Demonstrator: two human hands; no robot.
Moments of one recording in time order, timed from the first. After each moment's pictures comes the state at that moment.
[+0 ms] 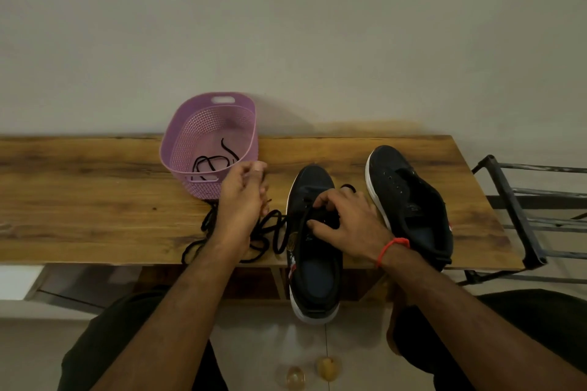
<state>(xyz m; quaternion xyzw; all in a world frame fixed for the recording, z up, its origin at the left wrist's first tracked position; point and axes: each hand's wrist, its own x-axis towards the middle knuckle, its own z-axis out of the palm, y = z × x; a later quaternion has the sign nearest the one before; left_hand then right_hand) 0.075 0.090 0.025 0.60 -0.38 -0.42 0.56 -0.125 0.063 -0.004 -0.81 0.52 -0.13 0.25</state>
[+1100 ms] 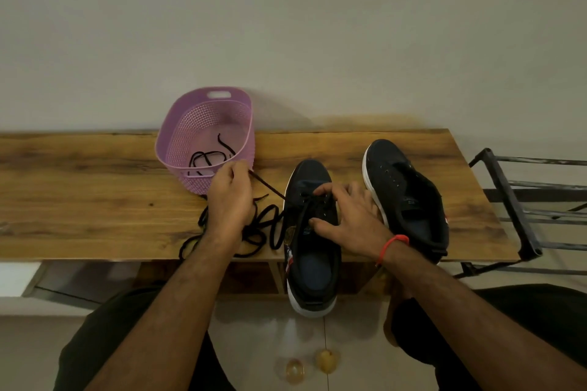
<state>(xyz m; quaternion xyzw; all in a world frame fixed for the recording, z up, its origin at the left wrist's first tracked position) 0.078 0.093 0.029 0.71 -0.35 -0.33 0.52 -0.129 0.066 -0.015 -0.78 0.54 -0.15 0.28</state>
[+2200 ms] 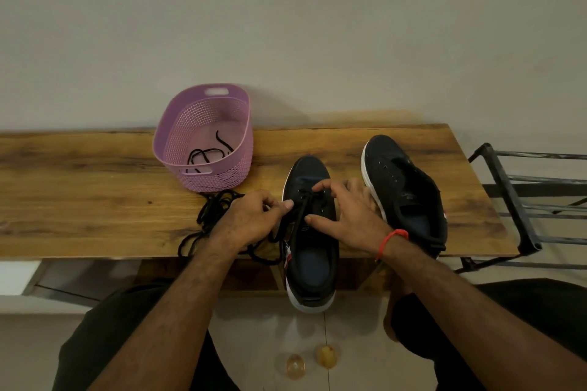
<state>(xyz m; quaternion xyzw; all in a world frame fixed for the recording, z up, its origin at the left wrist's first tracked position) 0.077 0.096 0.009 0.73 -0.54 -0.40 0.17 -0.132 0.069 -0.006 -0.77 0.54 -0.16 0.30</state>
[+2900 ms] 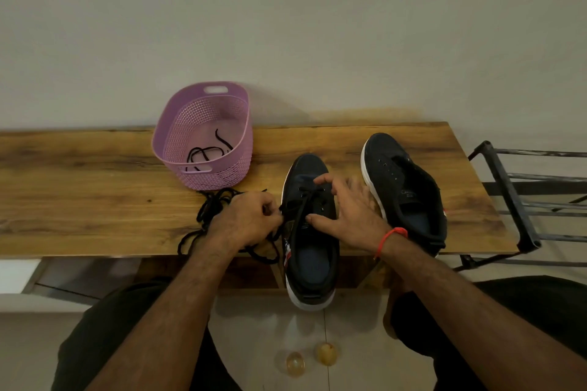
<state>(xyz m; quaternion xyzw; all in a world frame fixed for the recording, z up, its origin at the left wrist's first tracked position) 0.081 0.101 0.016 0.73 -0.60 -0.33 0.09 -0.129 0.068 -0.010 -0.77 0.54 -0.16 0.29</state>
